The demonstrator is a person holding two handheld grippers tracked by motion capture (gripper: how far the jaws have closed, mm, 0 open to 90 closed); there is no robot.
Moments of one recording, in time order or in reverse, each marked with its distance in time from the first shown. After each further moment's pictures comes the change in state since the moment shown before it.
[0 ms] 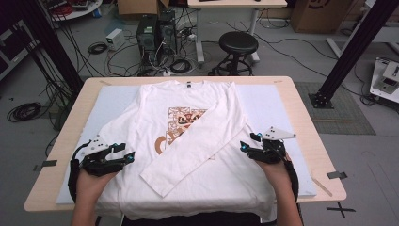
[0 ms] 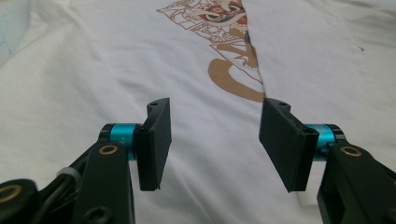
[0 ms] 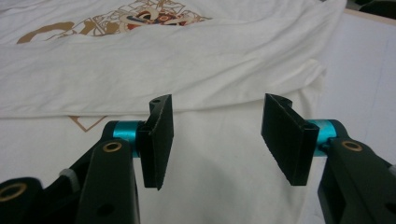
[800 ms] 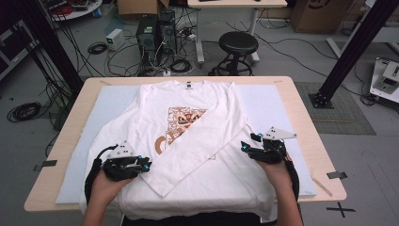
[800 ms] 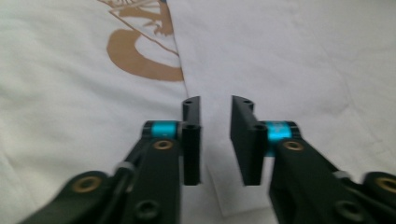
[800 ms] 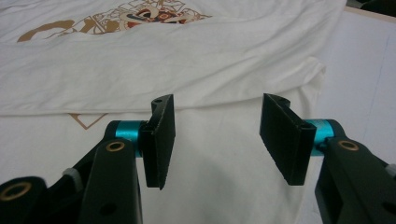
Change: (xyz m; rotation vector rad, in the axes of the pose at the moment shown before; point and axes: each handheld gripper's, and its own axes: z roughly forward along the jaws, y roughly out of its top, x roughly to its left) left arm -0.036 0.005 0.031 0.123 -0.187 0.083; right arm -0.001 0.000 -0.001 0.010 0.005 0.001
